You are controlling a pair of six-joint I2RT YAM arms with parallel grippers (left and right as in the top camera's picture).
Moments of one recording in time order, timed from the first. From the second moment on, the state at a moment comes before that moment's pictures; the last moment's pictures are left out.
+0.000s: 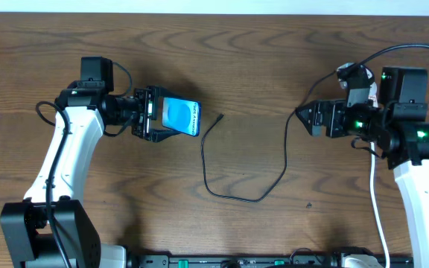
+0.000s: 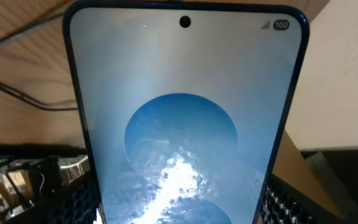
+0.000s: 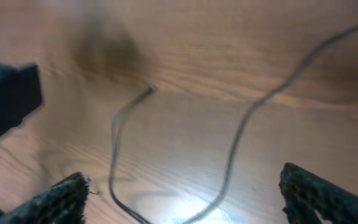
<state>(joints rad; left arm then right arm) 0.03 1.60 1.21 -0.86 0.96 -1.36 0.01 1.25 1.24 -0.90 -0.50 0.06</state>
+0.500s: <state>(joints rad) 0.03 1.60 1.21 -0.86 0.79 -1.36 0.36 1.29 1.07 -0.38 -0.52 0.37</state>
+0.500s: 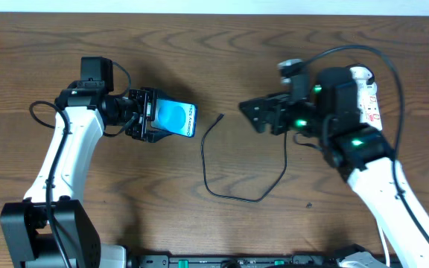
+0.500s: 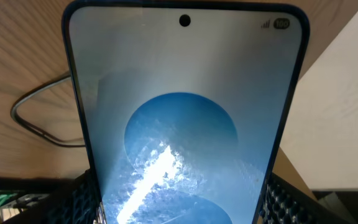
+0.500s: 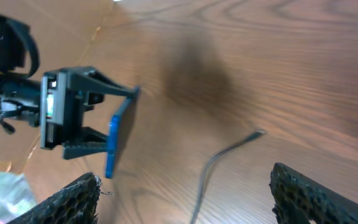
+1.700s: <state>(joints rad) 0.03 1.60 1.21 -0.86 0.75 -1.36 0.73 1.67 1.06 0.12 -0.35 0.68</state>
